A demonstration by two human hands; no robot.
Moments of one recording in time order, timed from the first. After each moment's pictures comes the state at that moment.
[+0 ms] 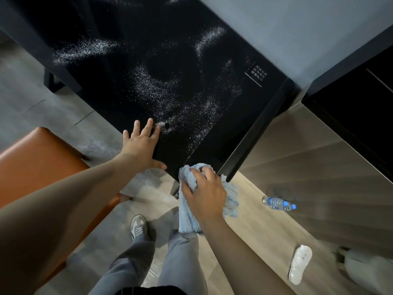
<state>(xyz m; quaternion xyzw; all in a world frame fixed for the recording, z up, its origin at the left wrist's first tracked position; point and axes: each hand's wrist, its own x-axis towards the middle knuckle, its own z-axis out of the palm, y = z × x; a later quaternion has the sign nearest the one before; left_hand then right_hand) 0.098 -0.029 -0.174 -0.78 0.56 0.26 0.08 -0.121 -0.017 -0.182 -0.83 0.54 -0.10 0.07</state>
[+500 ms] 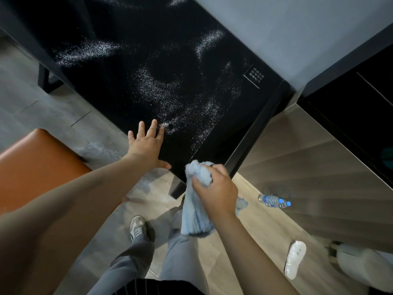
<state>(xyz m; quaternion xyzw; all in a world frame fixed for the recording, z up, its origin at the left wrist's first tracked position) 0.101 -0.029 -0.173 -0.77 0.57 0.26 0.09 -0.118 -0.020 -0.136 -0.77 0.59 -0.11 0.22</state>
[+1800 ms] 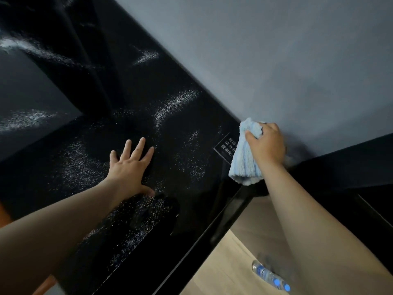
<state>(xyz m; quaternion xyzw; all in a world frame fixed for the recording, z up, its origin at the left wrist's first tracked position) 0.090 -0.276 -0.160 -0.81 0.51 0.28 0.10 -0.150 -0.530 -0.130 -0.79 0.58 -0.14 0.12</state>
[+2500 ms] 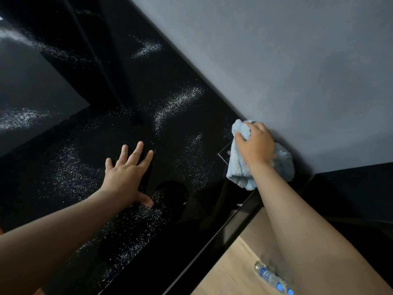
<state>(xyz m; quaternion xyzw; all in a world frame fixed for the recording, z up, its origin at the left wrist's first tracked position) 0.093 -0.287 -0.169 -0.82 0.48 0.30 0.11 -0.111 -0.551 -0.184 -0.82 0.54 -0.12 0.13</state>
